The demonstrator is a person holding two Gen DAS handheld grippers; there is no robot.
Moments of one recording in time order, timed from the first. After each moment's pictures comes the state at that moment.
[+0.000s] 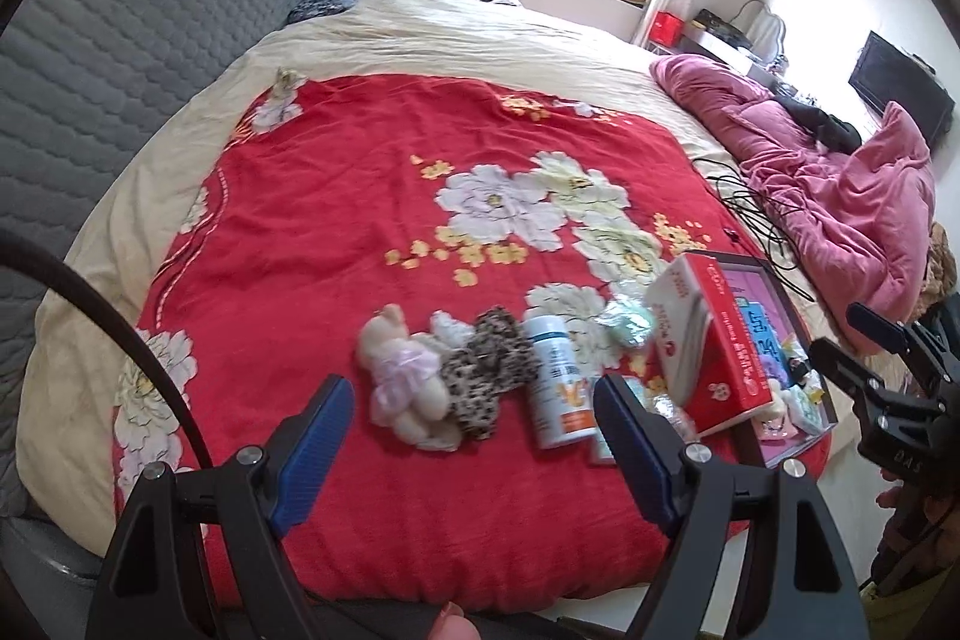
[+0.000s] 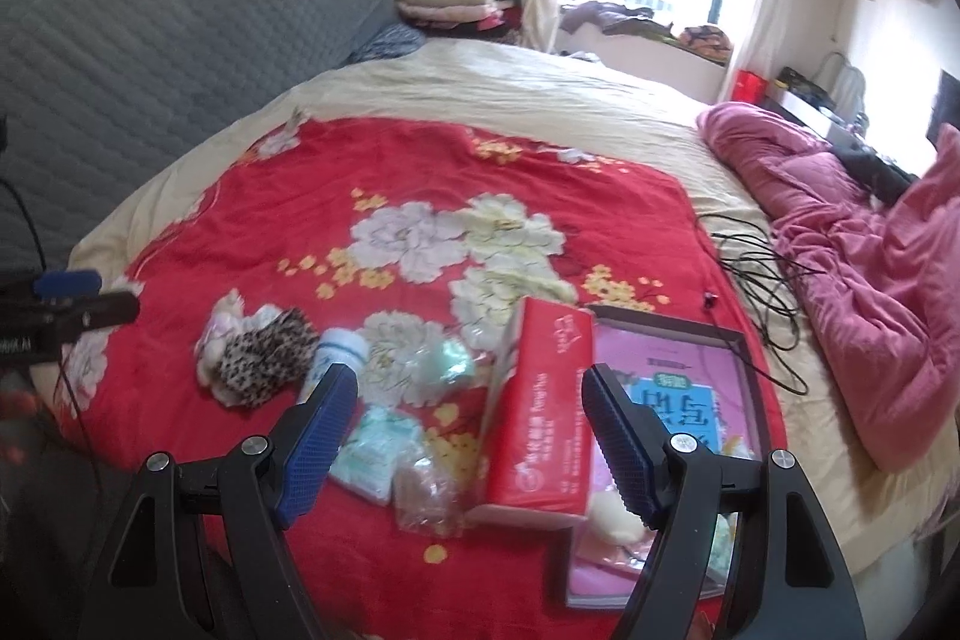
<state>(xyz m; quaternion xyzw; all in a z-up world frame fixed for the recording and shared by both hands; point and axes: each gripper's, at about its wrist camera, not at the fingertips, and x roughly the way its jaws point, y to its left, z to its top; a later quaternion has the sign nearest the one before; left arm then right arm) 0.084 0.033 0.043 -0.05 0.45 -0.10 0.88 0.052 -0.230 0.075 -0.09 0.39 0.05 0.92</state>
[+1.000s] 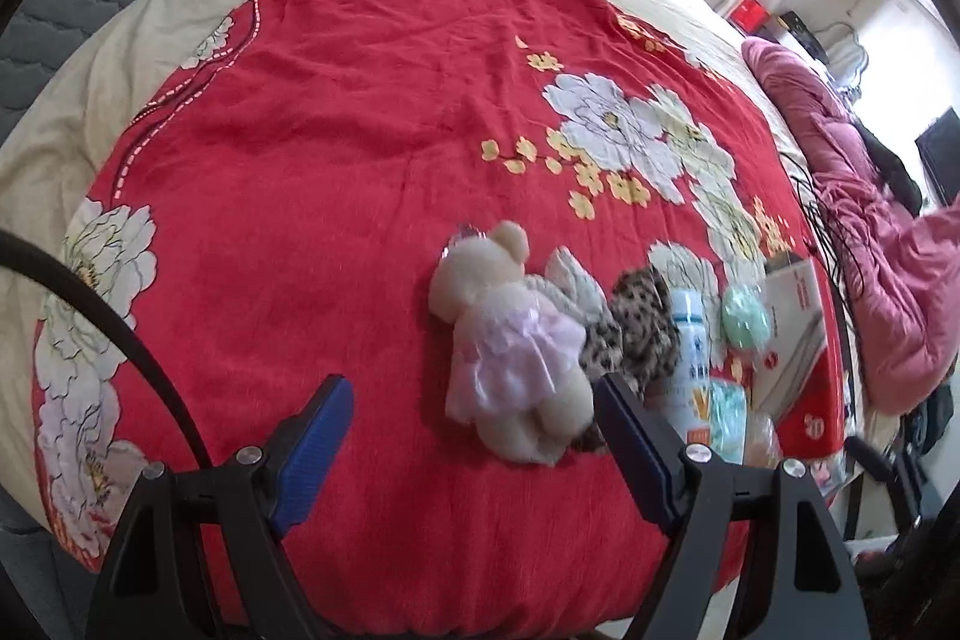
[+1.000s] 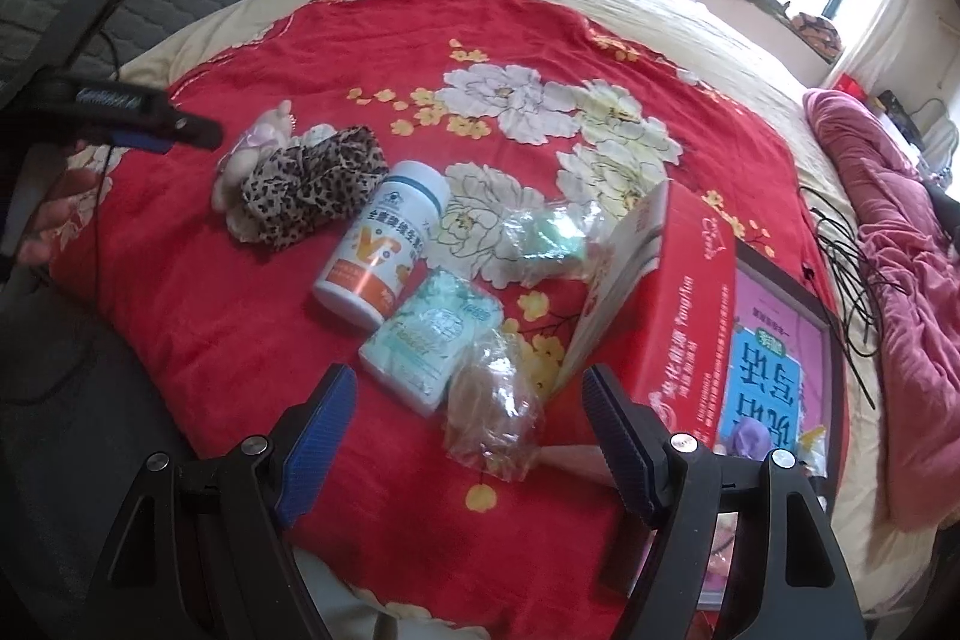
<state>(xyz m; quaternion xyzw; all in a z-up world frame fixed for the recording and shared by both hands) 0.154 0.081 -0.065 -0.15 0.56 -0.06 0.81 0.064 -0.193 -0.028 -0.17 0.48 0.14 0.85</state>
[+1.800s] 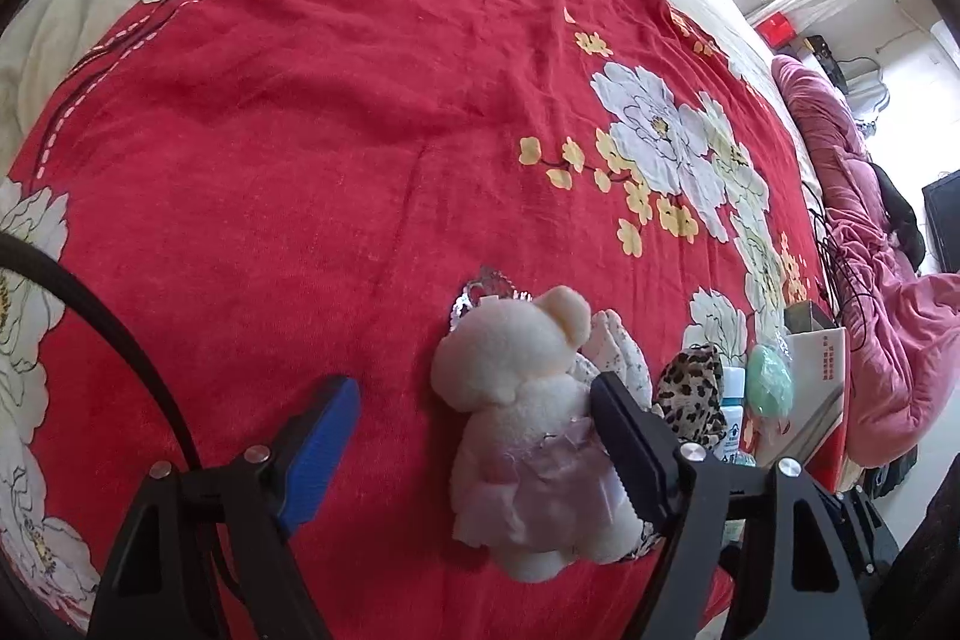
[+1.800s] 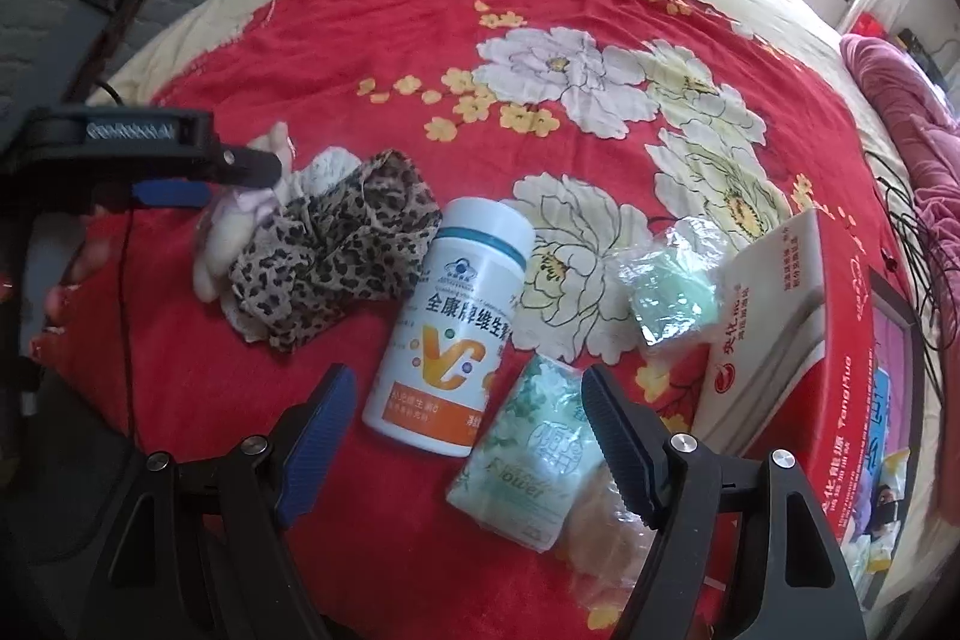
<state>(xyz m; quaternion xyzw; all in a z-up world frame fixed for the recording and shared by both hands) 0.207 0.092 -0.114 -0.21 0.59 -0.06 0.78 0.140 -0.140 -0.068 -0.11 0.54 0.14 0.82</state>
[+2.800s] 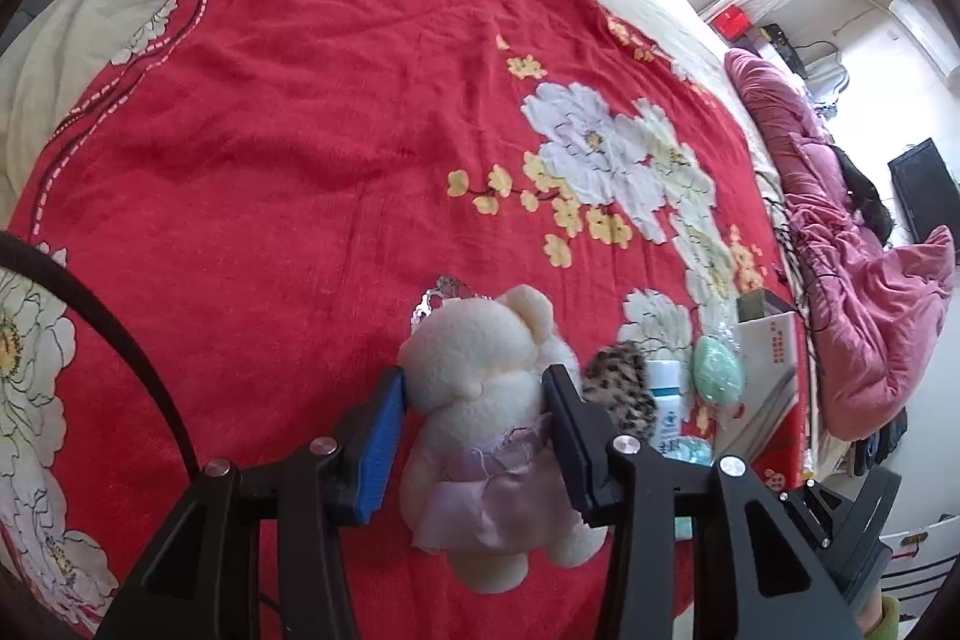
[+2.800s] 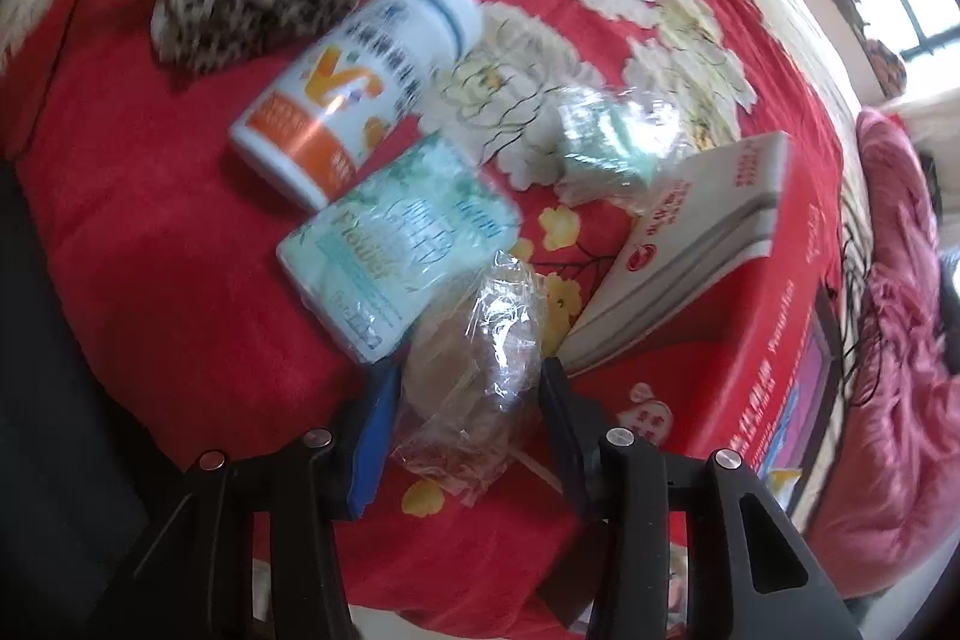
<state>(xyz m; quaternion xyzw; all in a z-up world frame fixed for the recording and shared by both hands) 0.202 0.088 -0.077 -0.21 0.57 -0.11 0.79 0.103 -0.185 -0.101 -0.30 0.59 0.13 0.74</state>
